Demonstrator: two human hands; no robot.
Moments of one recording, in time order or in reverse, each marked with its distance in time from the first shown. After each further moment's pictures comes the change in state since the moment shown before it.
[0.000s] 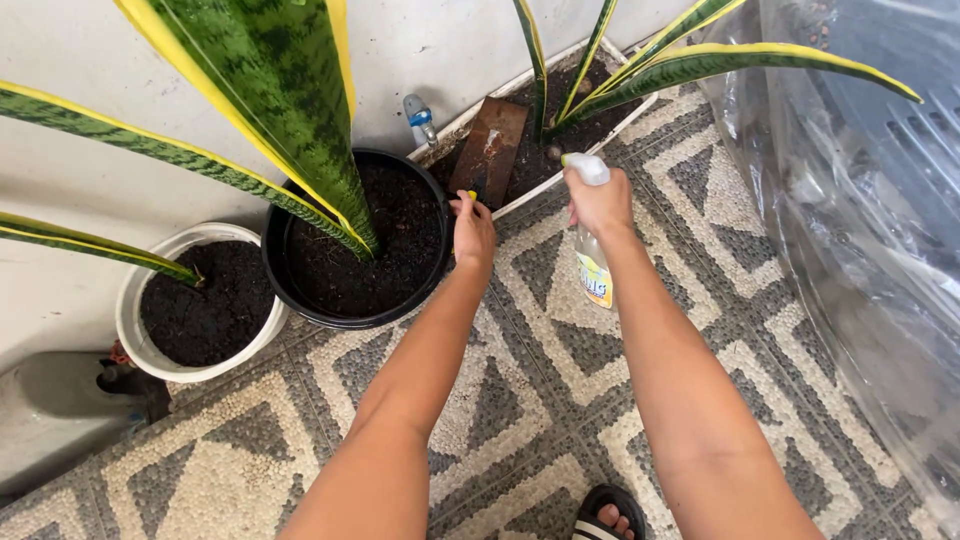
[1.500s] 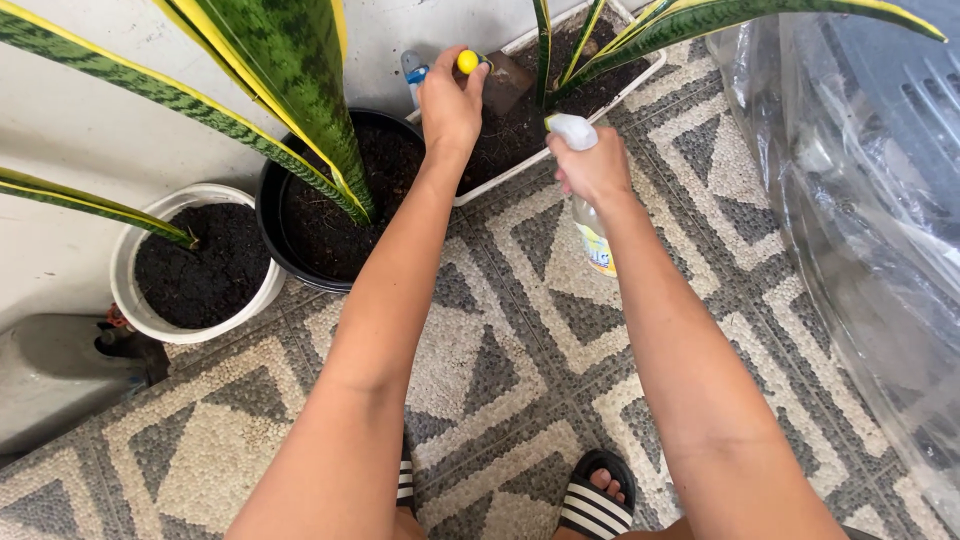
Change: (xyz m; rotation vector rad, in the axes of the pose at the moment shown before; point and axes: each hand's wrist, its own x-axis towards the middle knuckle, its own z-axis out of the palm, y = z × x) left_hand 0.020 -0.123 -0.040 -1.917 0.889 -0.643; right_hand -0.037 -0.038 -0.007 0.003 -0.089 -0.092
